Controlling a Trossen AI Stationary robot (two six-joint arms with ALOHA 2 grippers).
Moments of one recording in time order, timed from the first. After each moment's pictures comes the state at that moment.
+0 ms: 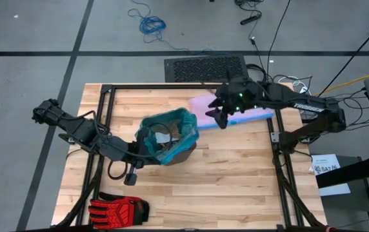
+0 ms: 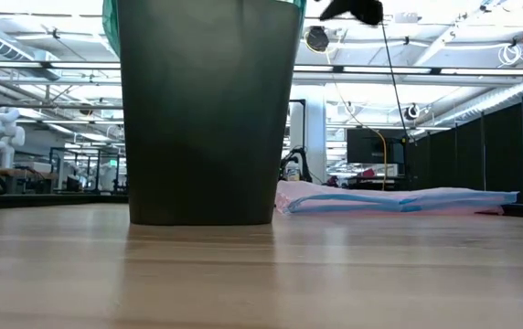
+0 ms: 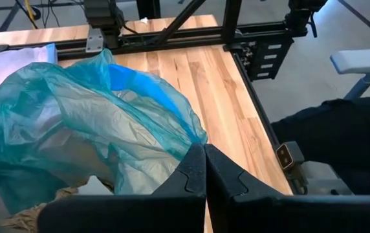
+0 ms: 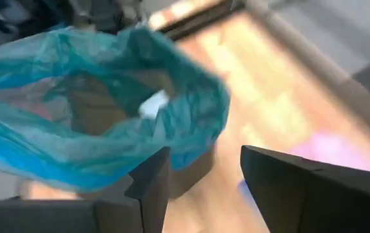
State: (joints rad) left arm -0.49 1.26 1.44 -0.76 -0.24 -0.18; right arm -0.18 1.33 1.47 -0.78 -0.04 0.36
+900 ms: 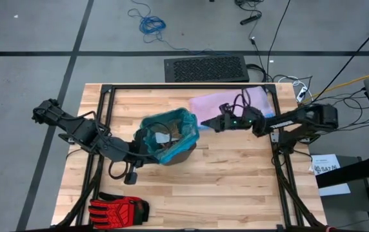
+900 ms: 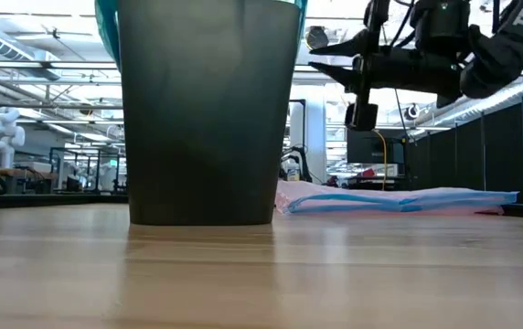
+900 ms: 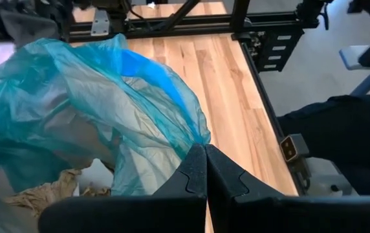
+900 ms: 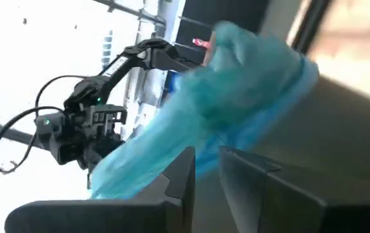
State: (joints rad) left arm -0.49 1.26 1.44 -0.81 -0.26 -0.23; right arm -0.24 1.43 0.41 1.16 -0.29 1.37
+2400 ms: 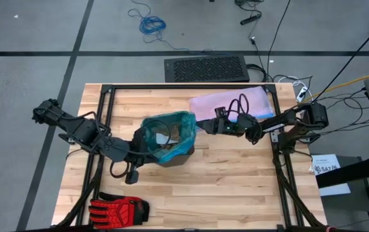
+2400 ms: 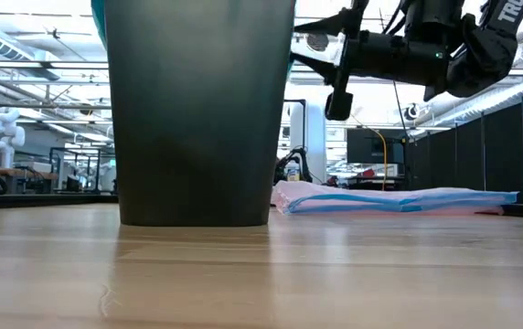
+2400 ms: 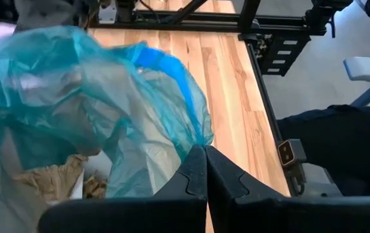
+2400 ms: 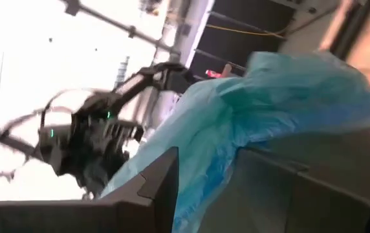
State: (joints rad) left arm -0.49 1.26 1.44 -0.83 -0.26 -0.33; right arm -0.10 1.56 0.51 1.30 -0.04 1.22
